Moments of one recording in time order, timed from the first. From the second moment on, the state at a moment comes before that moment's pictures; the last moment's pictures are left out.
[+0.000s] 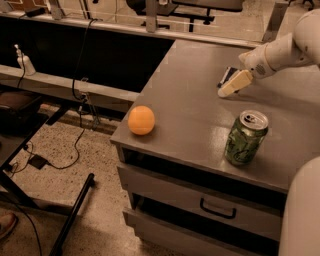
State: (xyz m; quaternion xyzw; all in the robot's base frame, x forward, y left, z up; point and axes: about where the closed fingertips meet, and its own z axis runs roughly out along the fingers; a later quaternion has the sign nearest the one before) arm 0.757 -0.247 0.839 -0.47 0.78 0.10 0.39
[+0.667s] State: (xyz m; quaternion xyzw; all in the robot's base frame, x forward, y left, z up) arm 0.762 -0.246 0.827 -0.47 0.79 0.10 0.37
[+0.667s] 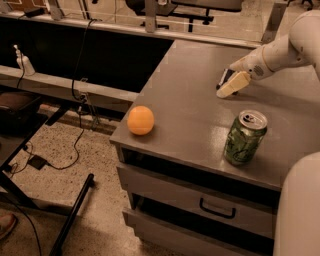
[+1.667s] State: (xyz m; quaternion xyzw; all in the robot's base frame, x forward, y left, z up) arm 0.762 -0.246 0.832 -0.47 0.79 0.10 0.37
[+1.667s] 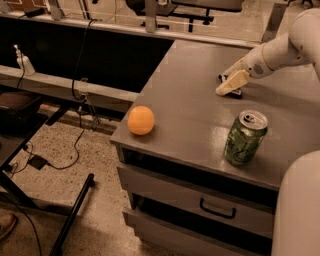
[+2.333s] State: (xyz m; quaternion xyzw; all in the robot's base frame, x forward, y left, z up) arm 0.762 -0.246 0.834 -0.47 0.79 0.10 0.37
